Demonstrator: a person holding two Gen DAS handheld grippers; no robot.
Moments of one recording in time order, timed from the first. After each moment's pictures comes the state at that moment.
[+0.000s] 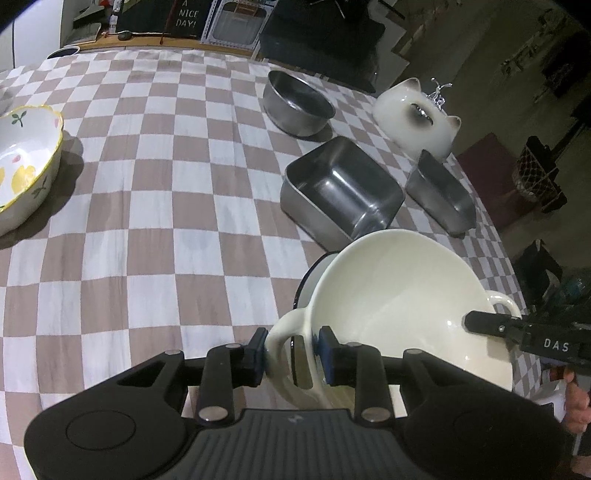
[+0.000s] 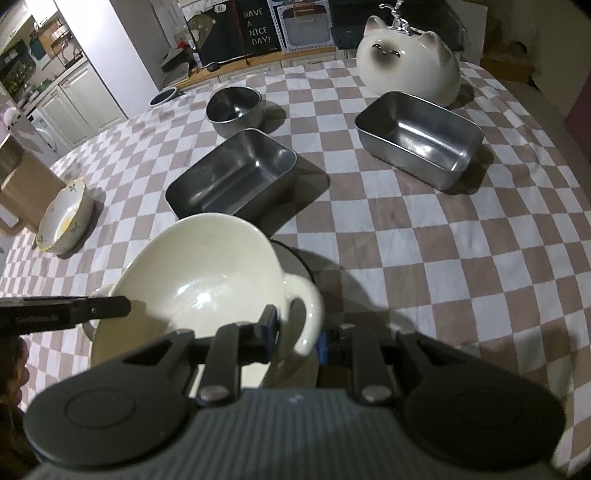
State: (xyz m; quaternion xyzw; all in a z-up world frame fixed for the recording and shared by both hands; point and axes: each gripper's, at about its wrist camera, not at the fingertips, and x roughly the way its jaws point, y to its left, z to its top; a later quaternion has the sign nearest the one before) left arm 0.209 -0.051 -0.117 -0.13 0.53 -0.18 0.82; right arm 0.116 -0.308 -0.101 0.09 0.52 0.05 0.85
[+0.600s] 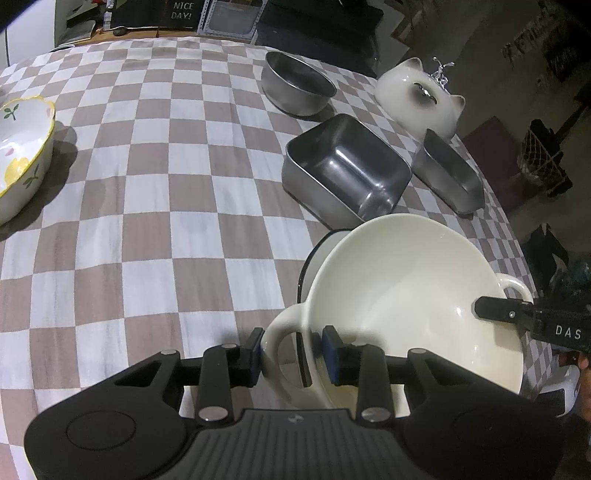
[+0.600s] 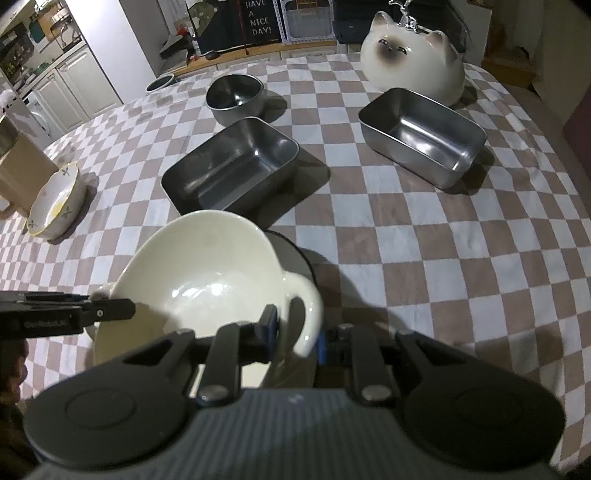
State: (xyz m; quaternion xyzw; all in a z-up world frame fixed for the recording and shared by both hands) left arm 0.209 -0.058 -0.130 -0.11 0.55 -0.18 0.81; right arm 0.122 -0.303 -0.105 0.06 0.54 0.05 0.84
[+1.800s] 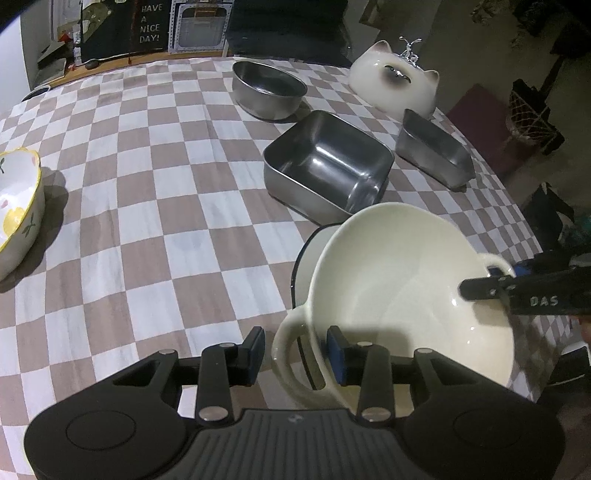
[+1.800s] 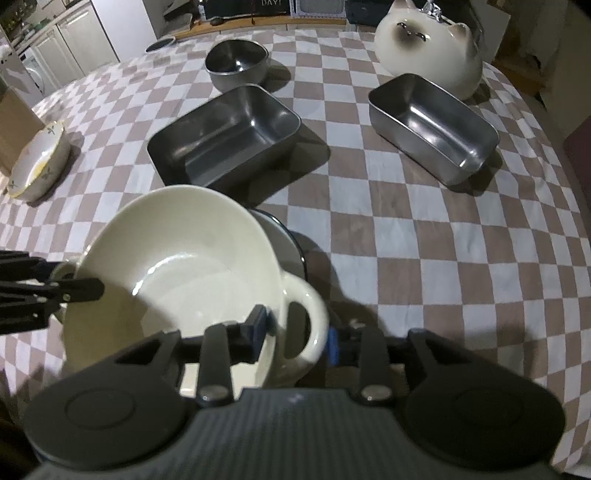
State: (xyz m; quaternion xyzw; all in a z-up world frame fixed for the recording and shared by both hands) left arm 0.206 -0.066 -0.120 -0.03 0.53 -0.21 0.82; right arm 0.139 -0.296 -0.120 0.00 0.58 0.04 0.81
